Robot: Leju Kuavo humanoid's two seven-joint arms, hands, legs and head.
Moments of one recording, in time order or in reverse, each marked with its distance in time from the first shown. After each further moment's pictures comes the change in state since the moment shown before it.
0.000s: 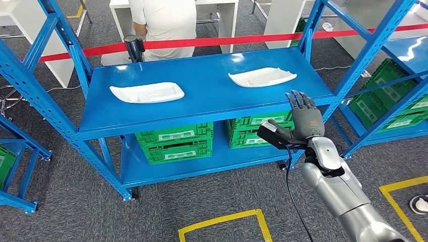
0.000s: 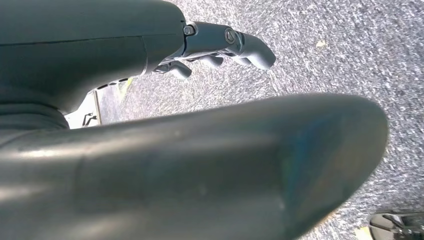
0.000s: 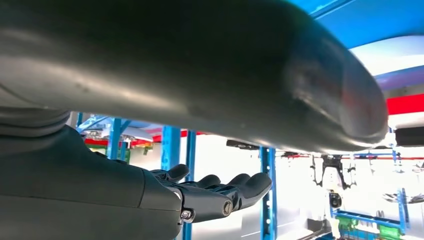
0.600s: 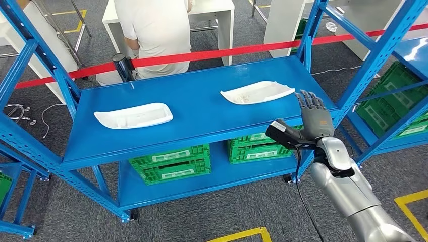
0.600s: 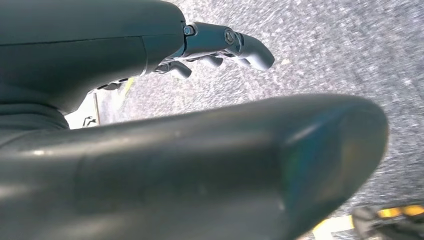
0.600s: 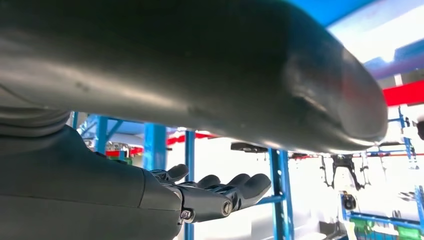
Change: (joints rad) left arm -0.004 0.000 0.002 -0.001 -0.005 -0.003 0.004; right arm 0.029 -0.045 -0.044 -0.019 -0.031 0.000 -0.026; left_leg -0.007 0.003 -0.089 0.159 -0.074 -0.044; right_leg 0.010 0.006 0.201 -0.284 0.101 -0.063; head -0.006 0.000
